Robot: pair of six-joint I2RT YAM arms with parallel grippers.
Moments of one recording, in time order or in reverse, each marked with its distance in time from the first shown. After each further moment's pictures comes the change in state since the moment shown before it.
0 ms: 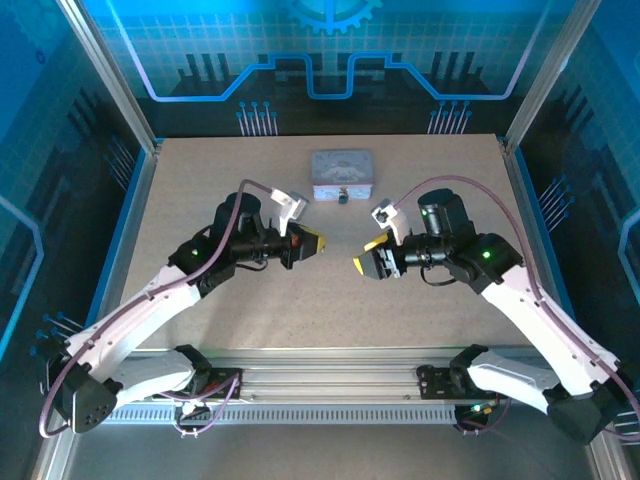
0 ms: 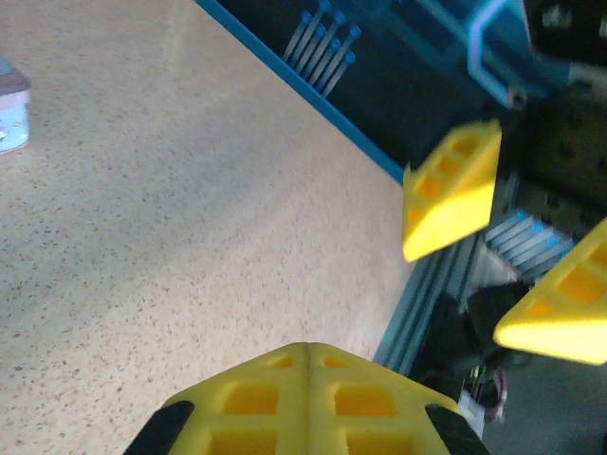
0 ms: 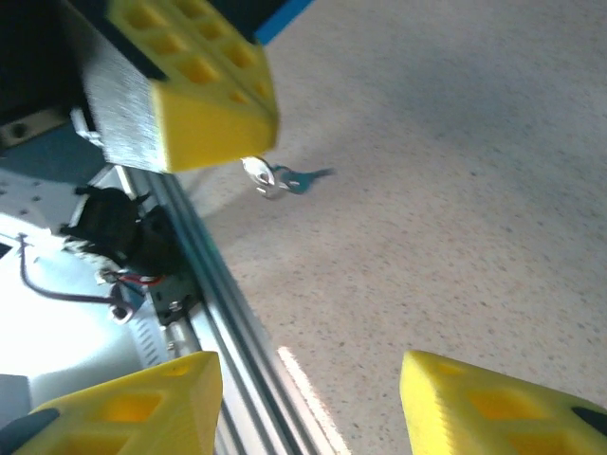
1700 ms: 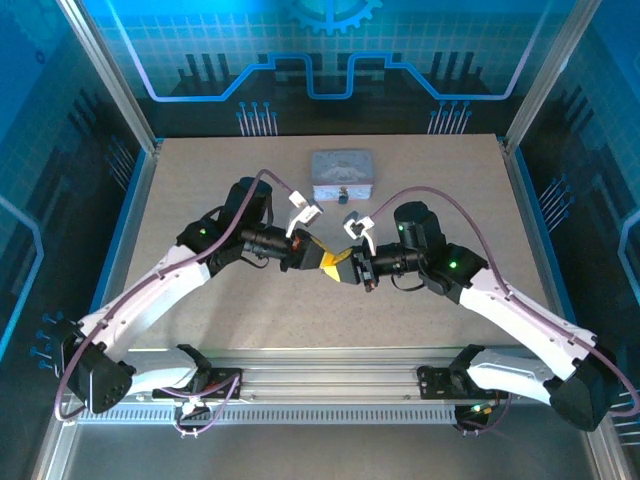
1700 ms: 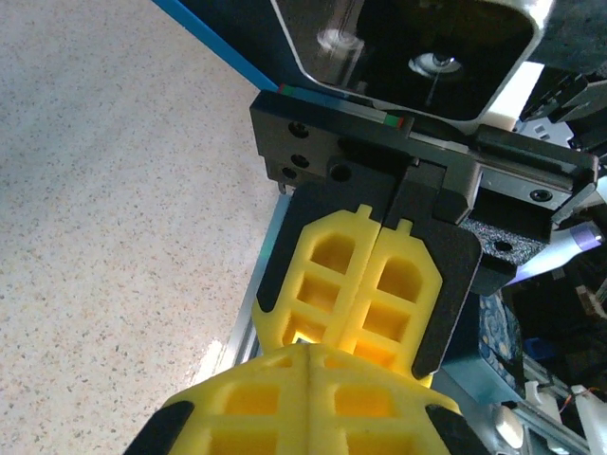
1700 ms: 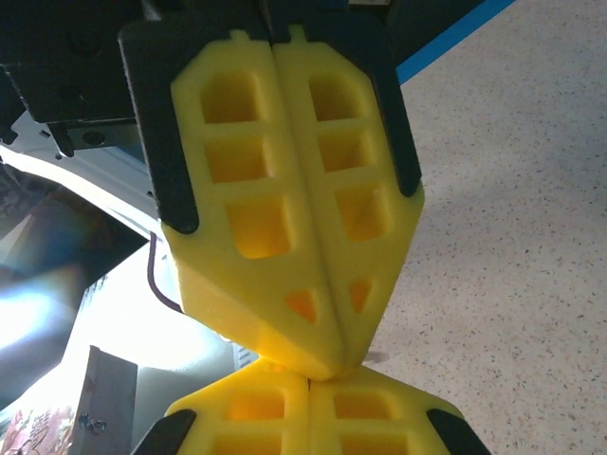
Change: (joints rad) left arm 0.036 0.121 0.116 -0.155 0.386 0.060; right arm 0.130 0.056 -0.208 0.487 -0.182 0.185
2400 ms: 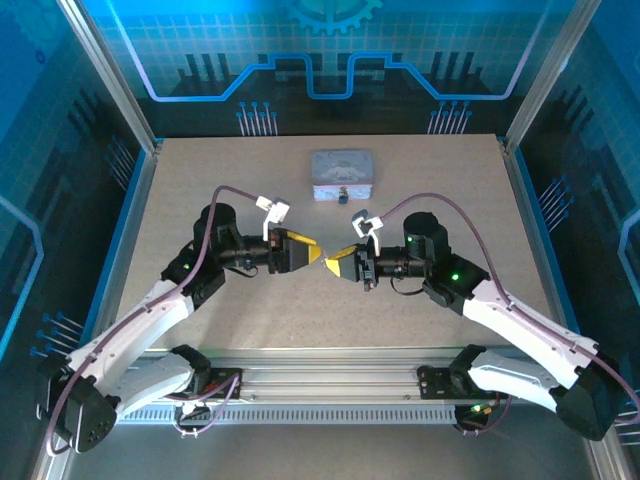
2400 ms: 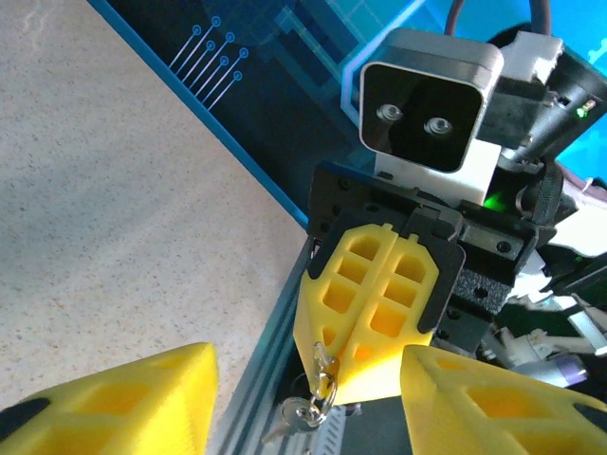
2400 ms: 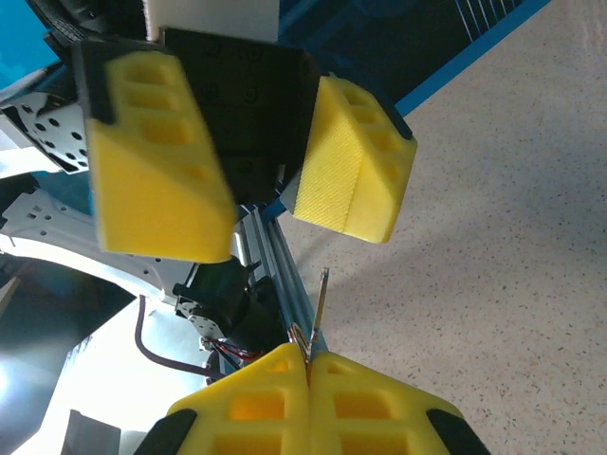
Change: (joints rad) left arm 0.088 -0.216 -0.360 0.557 -0.067 -0.427; right arm 0.002 -0.066 -0.120 0.215 0.090 0.129
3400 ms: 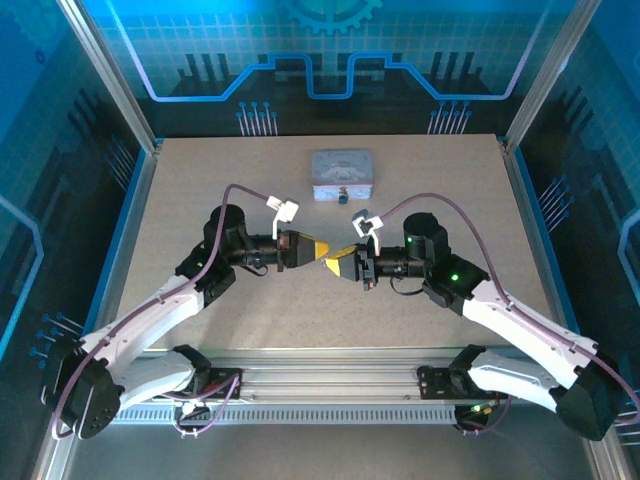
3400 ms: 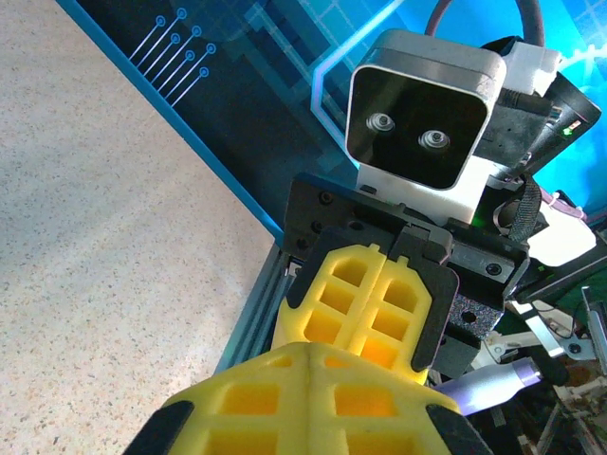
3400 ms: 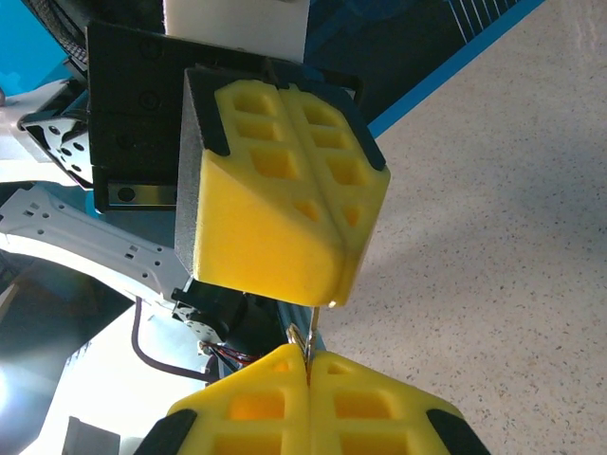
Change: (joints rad) left arm -0.040 0.074 -0.021 0.161 0.026 -0.088; right arm 0.000 0.000 -0.004 0.006 0.014 0.013
